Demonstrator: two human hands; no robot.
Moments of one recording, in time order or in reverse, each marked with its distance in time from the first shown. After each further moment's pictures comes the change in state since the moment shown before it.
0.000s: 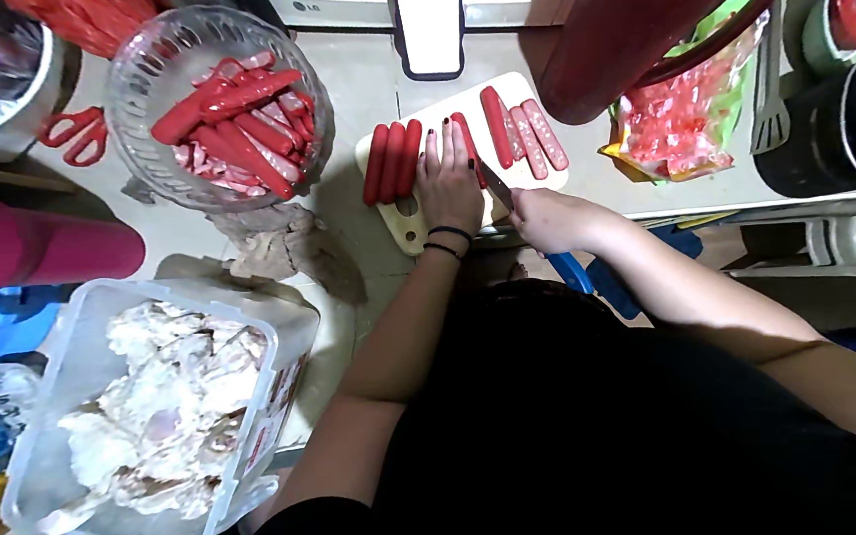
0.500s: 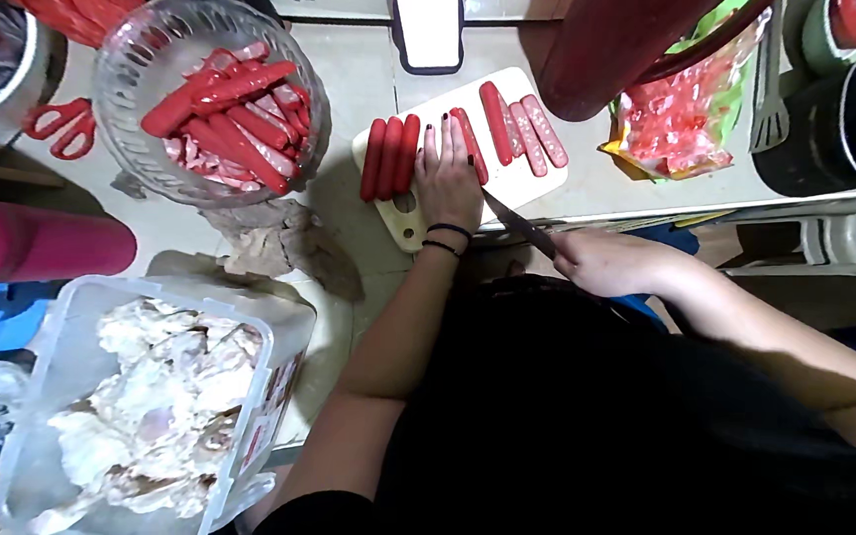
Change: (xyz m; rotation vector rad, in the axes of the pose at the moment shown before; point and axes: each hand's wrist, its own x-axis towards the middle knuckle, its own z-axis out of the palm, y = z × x) left_hand 0.001 0.000 0.002 -0.014 -0.003 -0.006; right_hand -0.052 0.046 0.020 -0.083 -0.040 -0.025
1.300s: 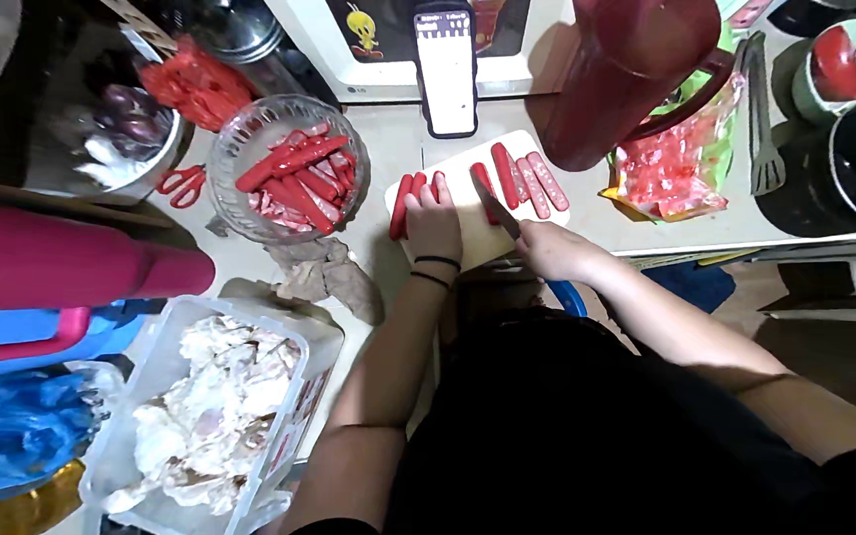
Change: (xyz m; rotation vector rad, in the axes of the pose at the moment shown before) left_hand 0.000 -0.009 -0.056 0.232 -0.060 -0.115; right_hand 0.056 -0.028 -0.025 0.156 0.166 -0.048
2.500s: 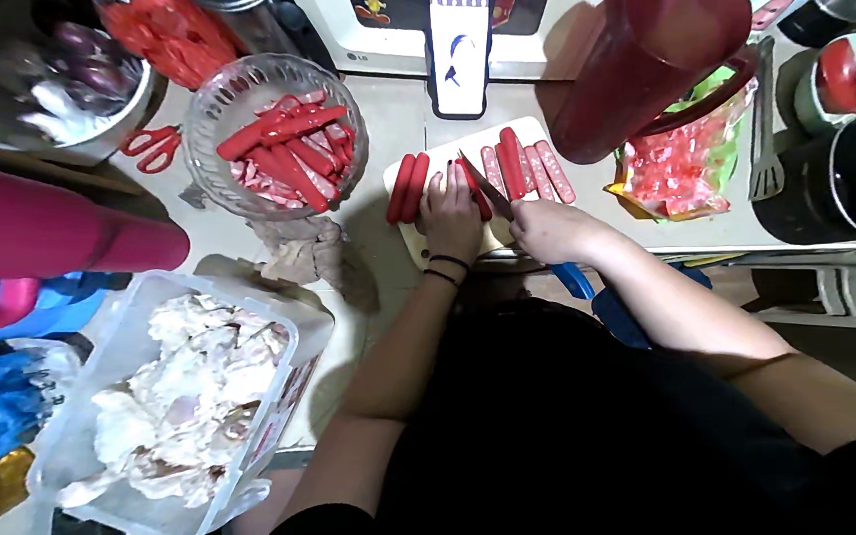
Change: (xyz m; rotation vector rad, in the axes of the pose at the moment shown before) left_hand -0.010 0.001 0.056 -0.278 0.205 0.108; right_hand 0.003 -0.028 -0.015 -0.262 -0.056 -0.019
